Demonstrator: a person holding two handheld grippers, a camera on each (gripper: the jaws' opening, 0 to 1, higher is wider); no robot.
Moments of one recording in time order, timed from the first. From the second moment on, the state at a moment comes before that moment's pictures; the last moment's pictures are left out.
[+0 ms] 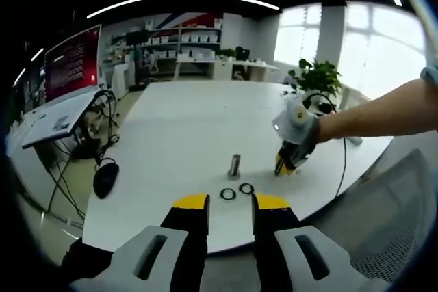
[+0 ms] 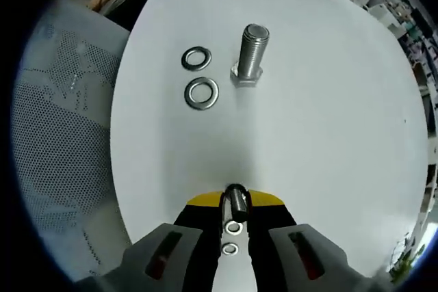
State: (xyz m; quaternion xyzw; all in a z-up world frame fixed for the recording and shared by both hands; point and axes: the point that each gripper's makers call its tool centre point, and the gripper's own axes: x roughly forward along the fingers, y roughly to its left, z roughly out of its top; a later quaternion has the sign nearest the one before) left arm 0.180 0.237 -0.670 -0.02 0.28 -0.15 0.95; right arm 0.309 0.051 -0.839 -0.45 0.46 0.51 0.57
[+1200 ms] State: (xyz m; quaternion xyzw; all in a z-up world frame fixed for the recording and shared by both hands) left arm 0.181 0.237 -0.669 -0.01 0.28 -0.15 0.95; right arm 0.324 0.002 -0.798 -0.19 0.47 0.44 0.74
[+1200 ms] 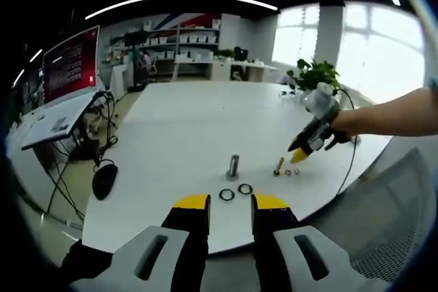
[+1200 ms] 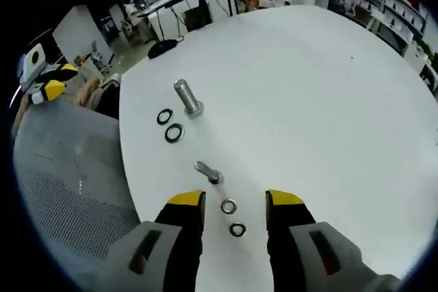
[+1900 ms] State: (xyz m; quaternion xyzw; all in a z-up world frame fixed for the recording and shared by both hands) left arm 0.182 0.239 -0.667 -0.02 0.27 -0.14 0.95; right arm 0.298 -0.036 -0.824 -0.29 0.50 0.45 0.69
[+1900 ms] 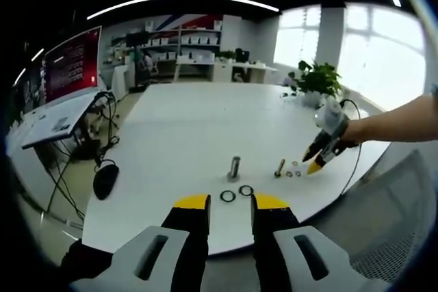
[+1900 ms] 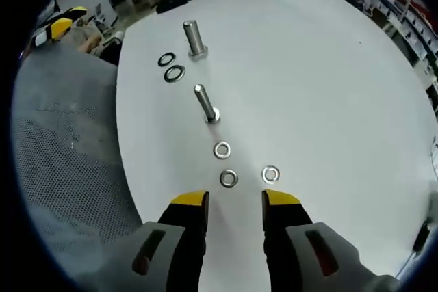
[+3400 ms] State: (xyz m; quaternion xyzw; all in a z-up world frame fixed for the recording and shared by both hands) left arm 0.182 0.240 -0.669 -0.02 0.28 -0.14 0.95; right arm 0.299 -0.020 -0.844 -0.37 0.48 0.49 0.63
